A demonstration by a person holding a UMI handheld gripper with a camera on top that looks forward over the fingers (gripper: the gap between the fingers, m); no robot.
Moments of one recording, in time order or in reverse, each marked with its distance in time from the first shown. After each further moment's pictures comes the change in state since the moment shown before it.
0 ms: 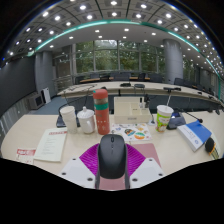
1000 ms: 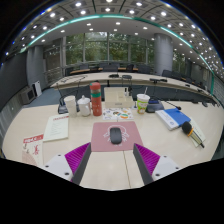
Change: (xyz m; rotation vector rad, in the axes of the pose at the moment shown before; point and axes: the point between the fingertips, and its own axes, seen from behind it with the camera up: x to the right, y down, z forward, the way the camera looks) arm 0.006 0.044 -0.176 -0.120 0.128 0.021
